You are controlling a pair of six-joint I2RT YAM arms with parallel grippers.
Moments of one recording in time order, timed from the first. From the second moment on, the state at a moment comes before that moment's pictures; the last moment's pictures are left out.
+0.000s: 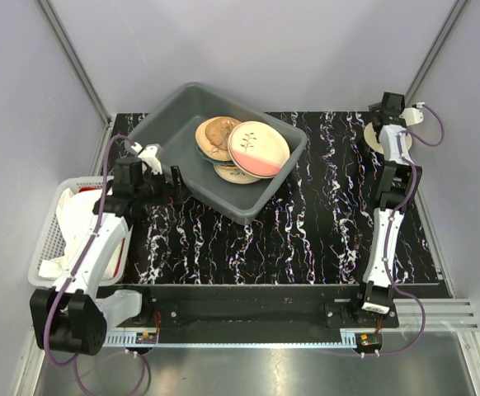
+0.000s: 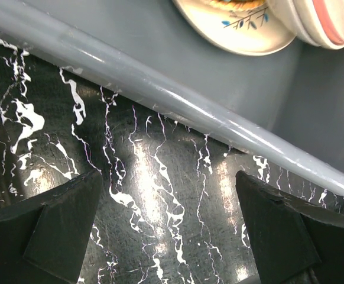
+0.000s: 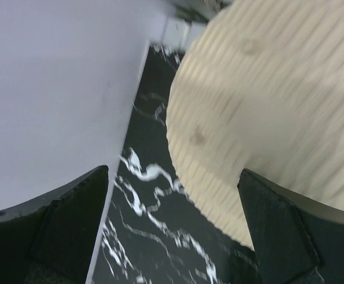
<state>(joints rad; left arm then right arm) -0.10 1.11 0.86 -0.43 0.32 -0.22 -0.22 2.75 2.56 -0.40 0.32 1.06</state>
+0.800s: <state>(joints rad) -0.10 0.96 0.86 -0.43 0.32 -0.22 -0.11 2.36 2.01 -0.46 0.35 0.91</state>
